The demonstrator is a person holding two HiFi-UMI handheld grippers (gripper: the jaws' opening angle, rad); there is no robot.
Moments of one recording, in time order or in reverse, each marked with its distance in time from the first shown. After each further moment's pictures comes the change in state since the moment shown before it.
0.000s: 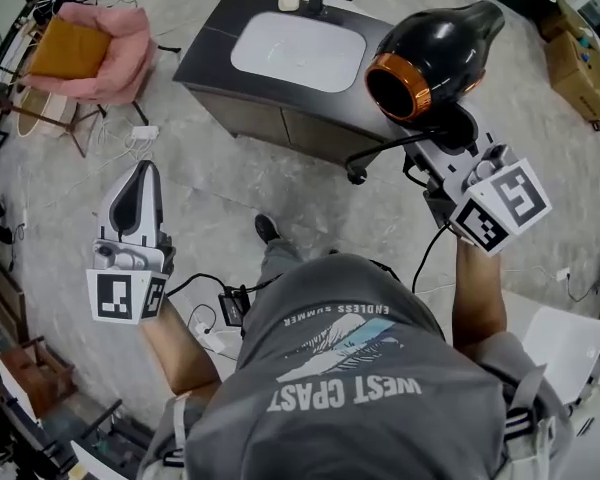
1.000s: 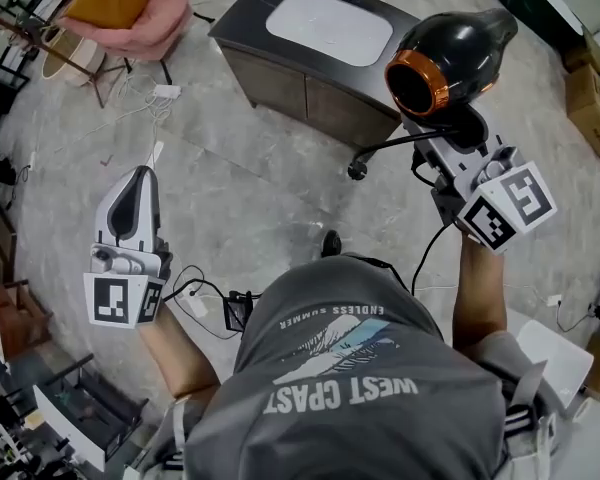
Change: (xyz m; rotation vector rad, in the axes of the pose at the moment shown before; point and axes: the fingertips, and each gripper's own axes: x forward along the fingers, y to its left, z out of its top) left arm -0.162 -0.056 0.020 -0.003 0.065 0.148; right arm -0.075 0.081 -0.003 -0.009 -0.009 0.111
